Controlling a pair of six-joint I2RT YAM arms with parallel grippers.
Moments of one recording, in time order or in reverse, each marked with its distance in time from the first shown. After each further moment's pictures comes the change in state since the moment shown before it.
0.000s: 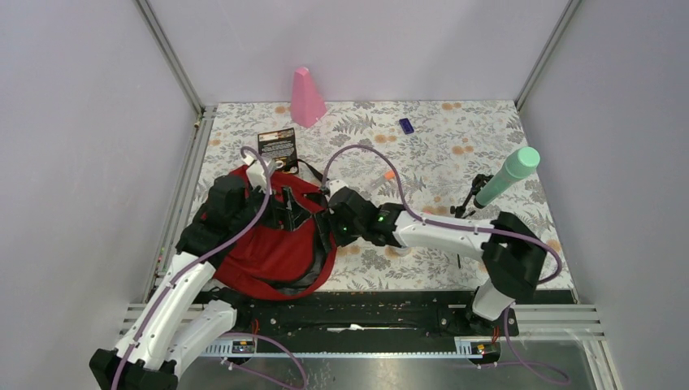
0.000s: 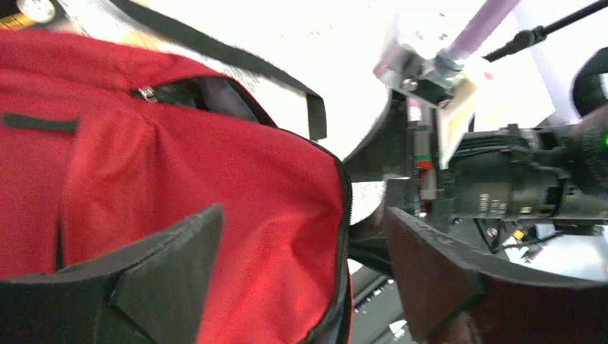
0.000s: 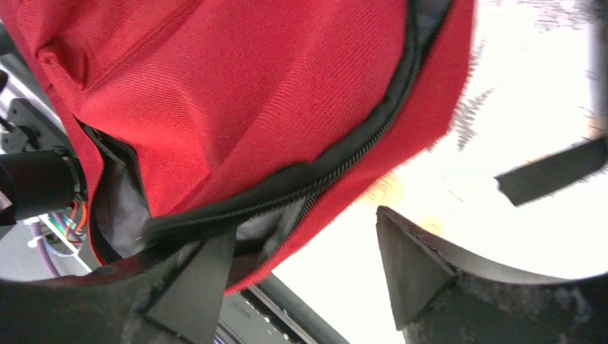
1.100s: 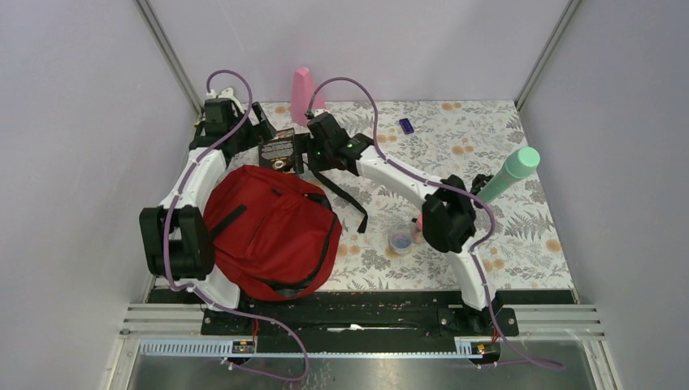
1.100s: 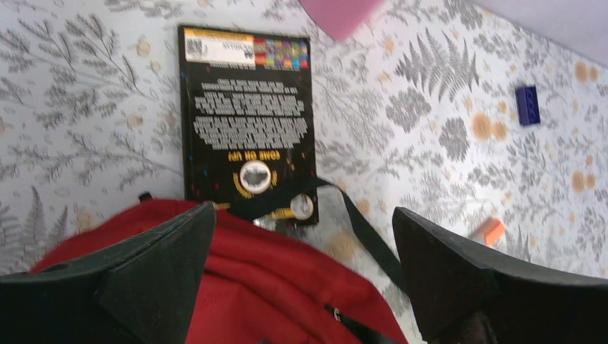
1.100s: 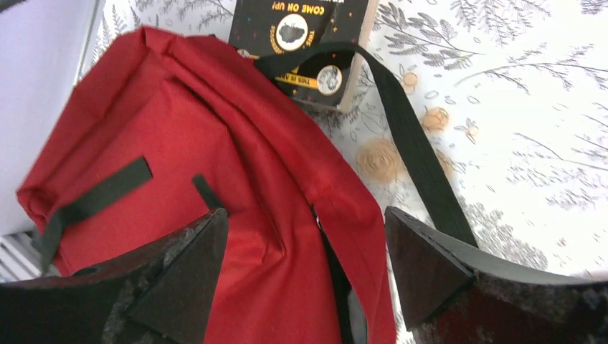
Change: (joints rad) left arm 0.345 0.780 0.516 0.198 -0.227 -0.090; right arm -0.227 0.476 0.845 -0.272 0.037 -0.045
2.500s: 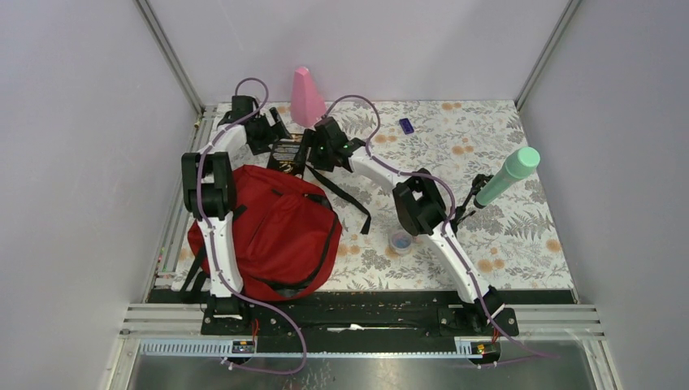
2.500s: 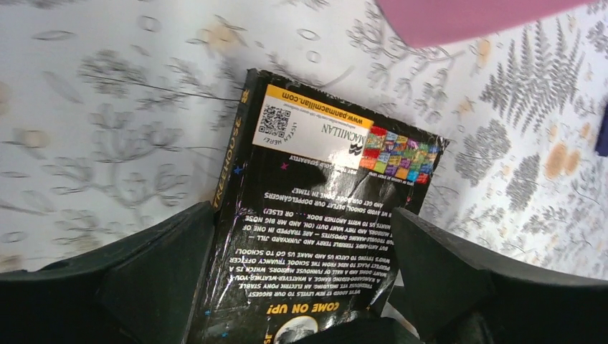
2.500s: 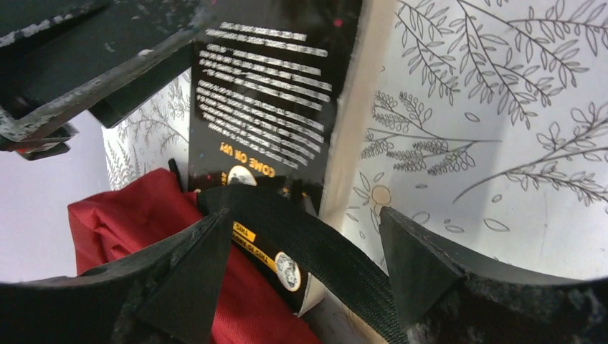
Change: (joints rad) left arm 0.039 0.706 0.528 -0.095 0.129 -0.052; right arm -0.126 0.492 0.353 0.172 -0.117 0.373
